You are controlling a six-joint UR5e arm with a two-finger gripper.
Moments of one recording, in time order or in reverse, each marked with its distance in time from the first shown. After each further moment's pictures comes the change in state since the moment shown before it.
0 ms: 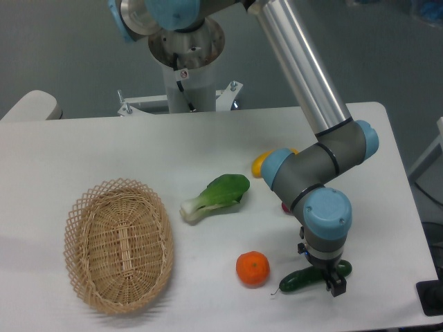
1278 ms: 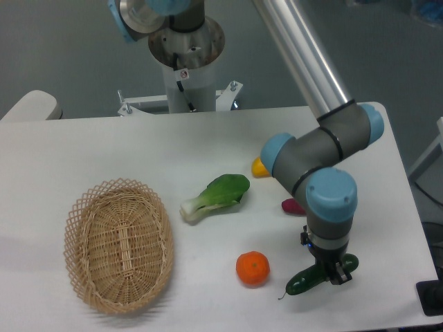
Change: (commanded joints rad) arm 0.003 0.190 0.005 -0.107 -0.136 -0.015
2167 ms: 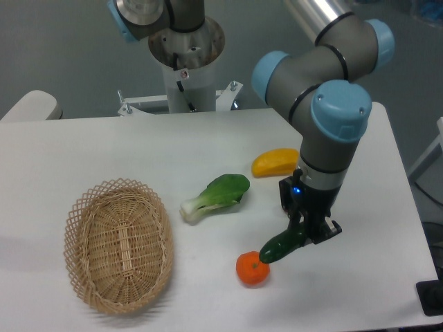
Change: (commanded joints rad) arm 0.003 0.178 -0.038 -0.195 -0.144 -0.192
